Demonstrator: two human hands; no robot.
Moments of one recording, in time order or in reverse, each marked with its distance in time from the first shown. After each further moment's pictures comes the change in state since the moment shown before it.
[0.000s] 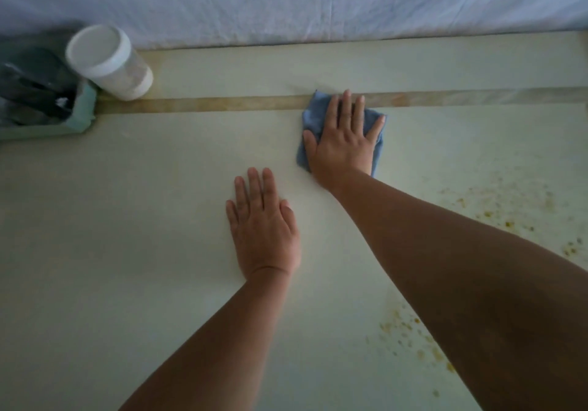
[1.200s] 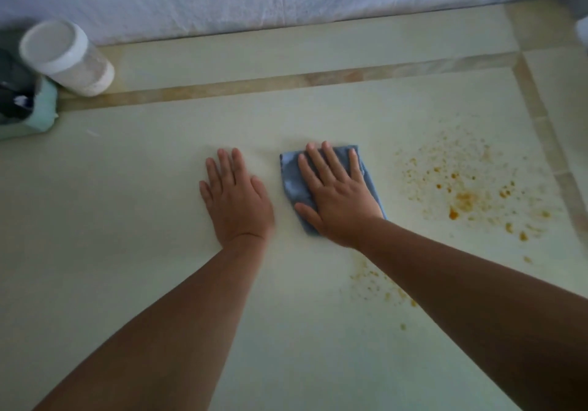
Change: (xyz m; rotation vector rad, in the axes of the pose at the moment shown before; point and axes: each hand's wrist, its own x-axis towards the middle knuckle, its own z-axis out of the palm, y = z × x) left_hand -0.001 0.002 -0.008 -0.057 -0.058 0.008; right_hand -0.137 0.067 -0.001 -0.123 -0.083 -0.415
